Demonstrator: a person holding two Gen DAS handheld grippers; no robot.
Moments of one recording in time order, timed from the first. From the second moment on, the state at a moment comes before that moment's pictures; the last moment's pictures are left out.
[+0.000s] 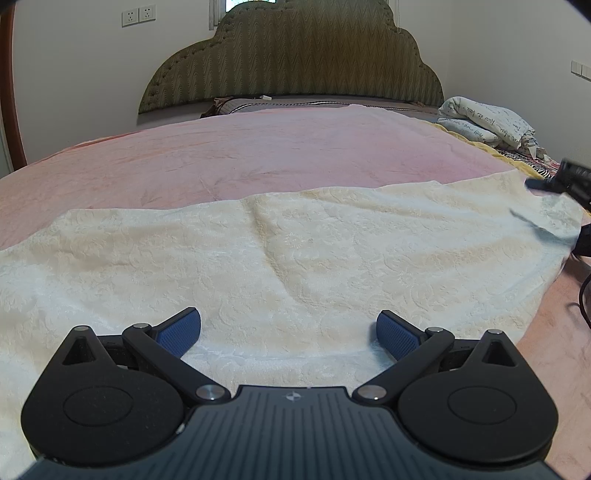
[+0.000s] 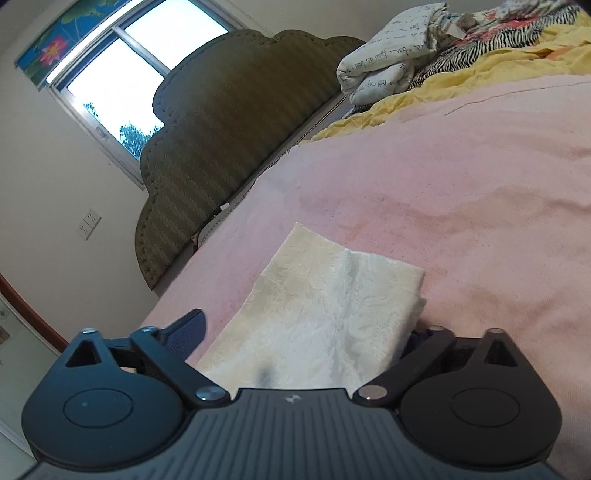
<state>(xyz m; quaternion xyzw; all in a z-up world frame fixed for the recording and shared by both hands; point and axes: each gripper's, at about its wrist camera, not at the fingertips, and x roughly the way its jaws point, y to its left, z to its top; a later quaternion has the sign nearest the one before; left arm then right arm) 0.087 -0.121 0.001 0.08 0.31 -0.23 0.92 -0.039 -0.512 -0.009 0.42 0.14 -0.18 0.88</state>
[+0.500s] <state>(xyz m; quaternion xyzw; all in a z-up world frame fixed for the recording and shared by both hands) 0.093 -0.084 0.012 -0.11 0.30 -0.28 0.90 -0.049 -0.486 0.026 0.31 0.11 -0.13 0.94</state>
